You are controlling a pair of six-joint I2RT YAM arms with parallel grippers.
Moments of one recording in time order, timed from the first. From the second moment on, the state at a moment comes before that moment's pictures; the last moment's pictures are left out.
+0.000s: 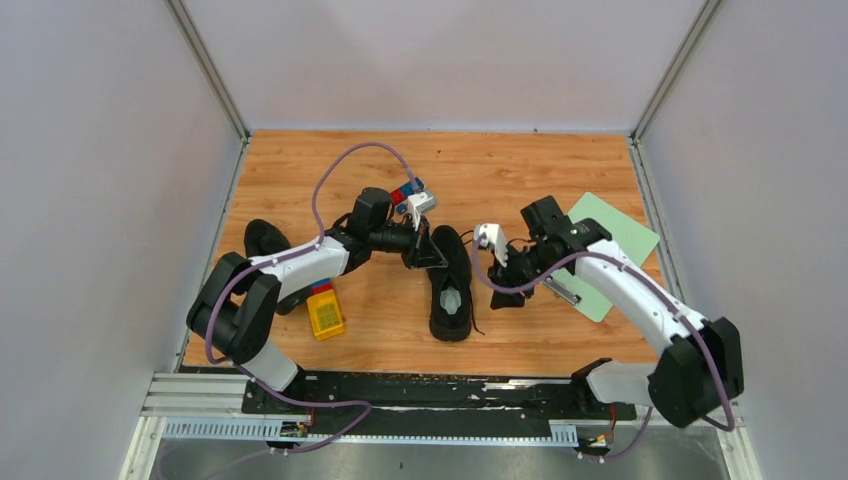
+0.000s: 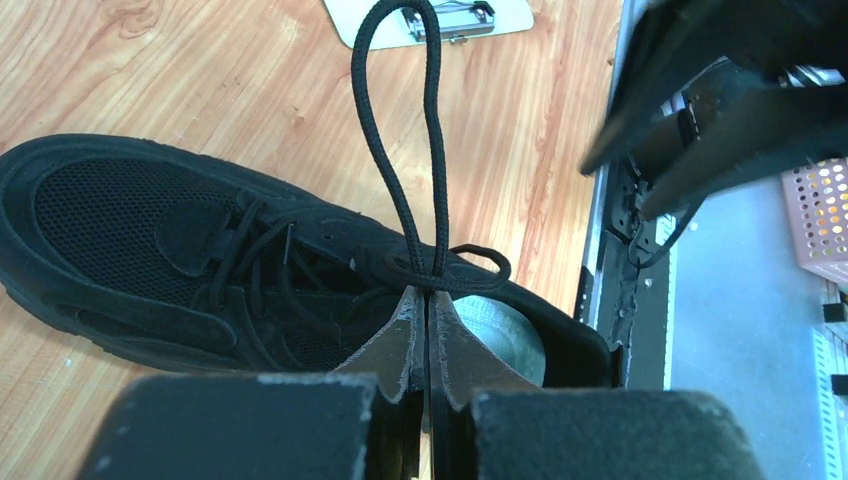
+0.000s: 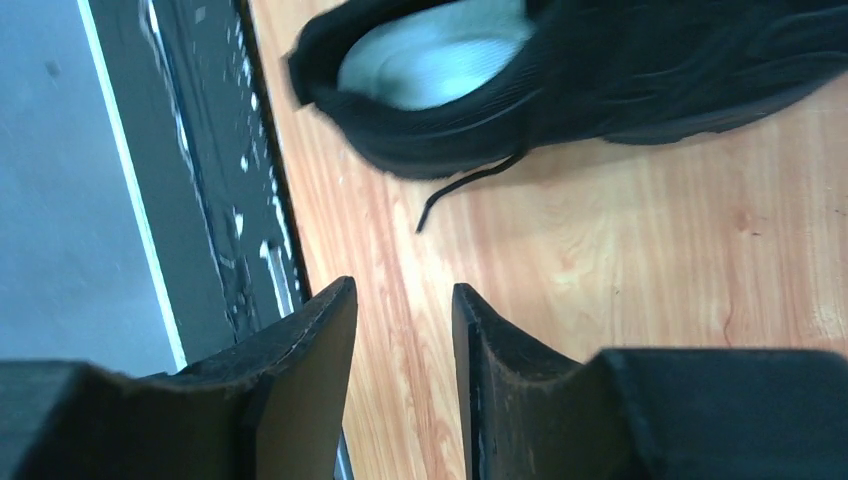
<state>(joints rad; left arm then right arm) -0.57 1.58 0.89 0.16 0.84 -0.17 0.52 1.22 0.98 -0.96 -0.65 -0.69</state>
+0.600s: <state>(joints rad) -0.57 1.58 0.89 0.14 0.94 -0.09 0.36 1.56 1.10 -0.61 -1.05 -0.42</state>
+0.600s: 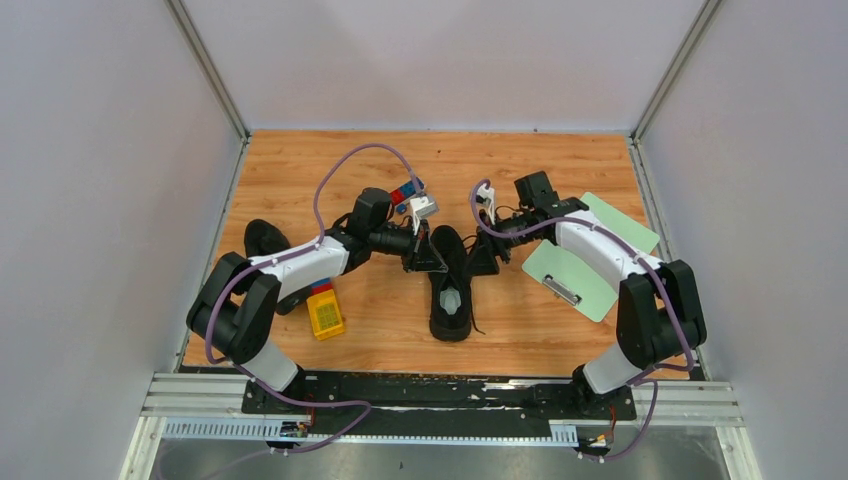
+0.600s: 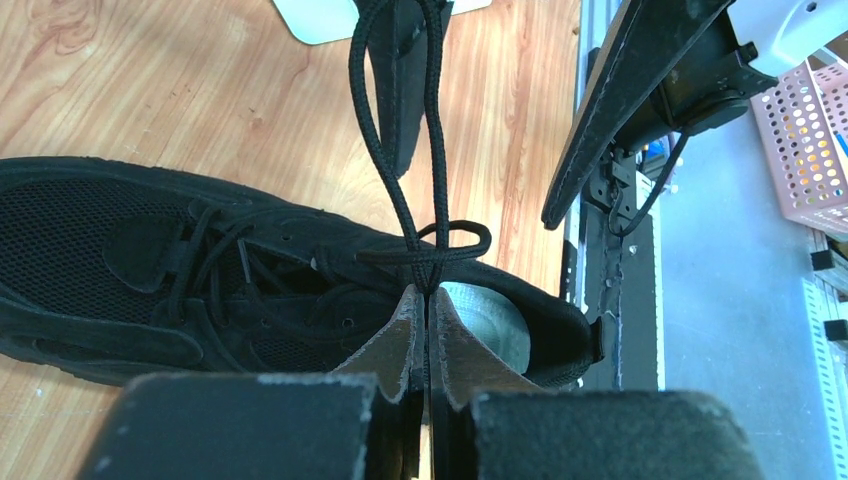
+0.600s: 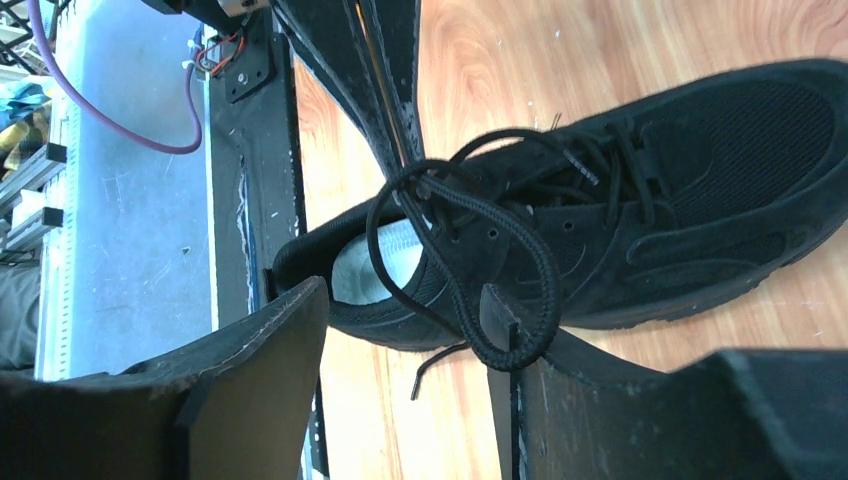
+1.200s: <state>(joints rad) -0.57 1.58 0.91 0.10 0.94 -0.05 0.36 1.59 1.21 -0.53 -1.06 -0.26</state>
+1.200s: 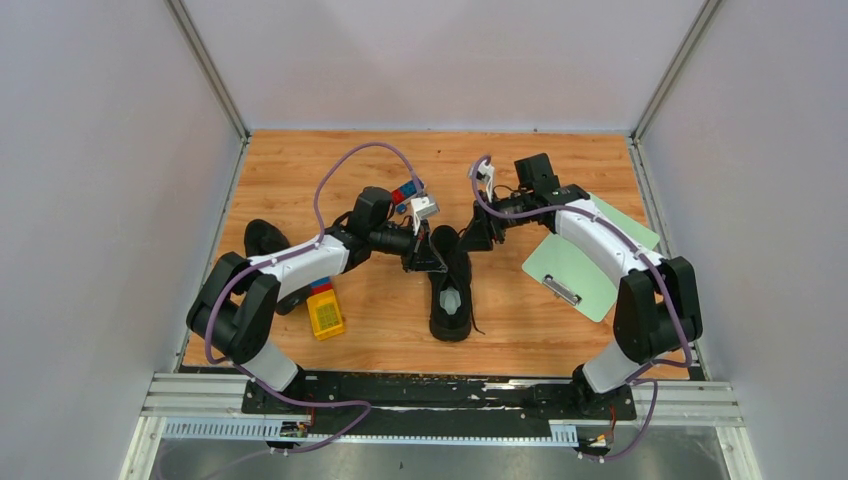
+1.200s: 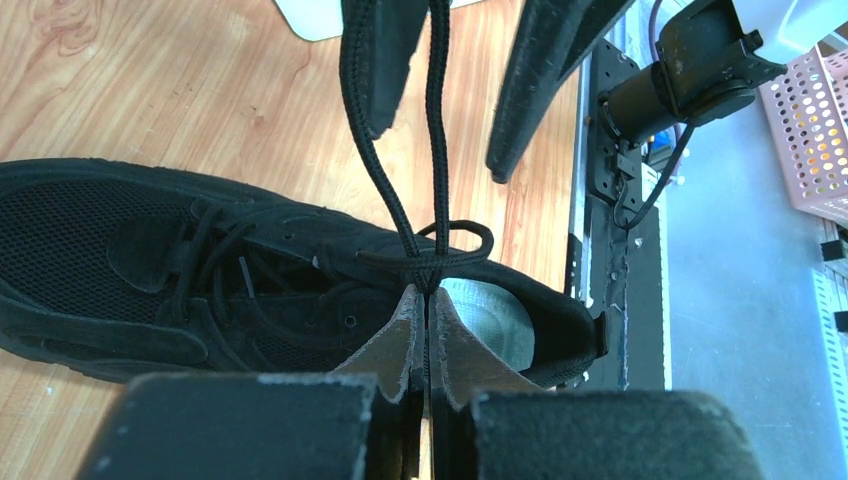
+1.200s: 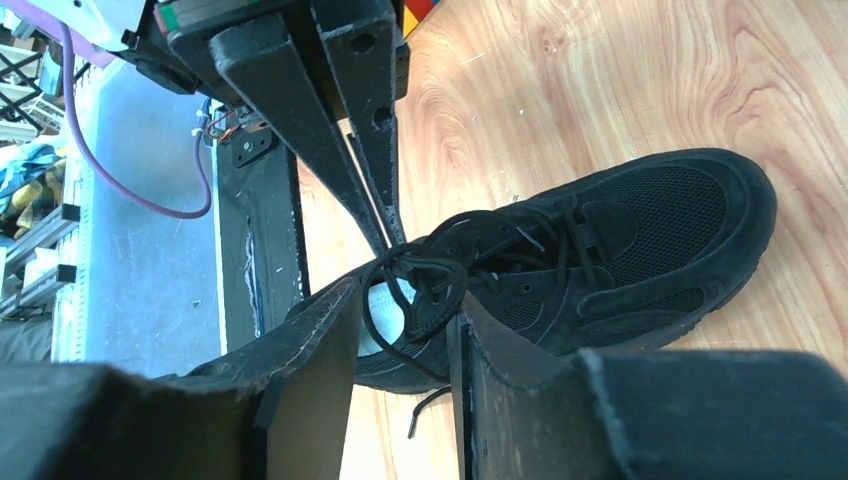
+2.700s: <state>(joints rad) -0.57 1.58 0.96 -0.03 0.88 0.02 0.34 1.62 1.29 -0.50 -0.98 -0.13</state>
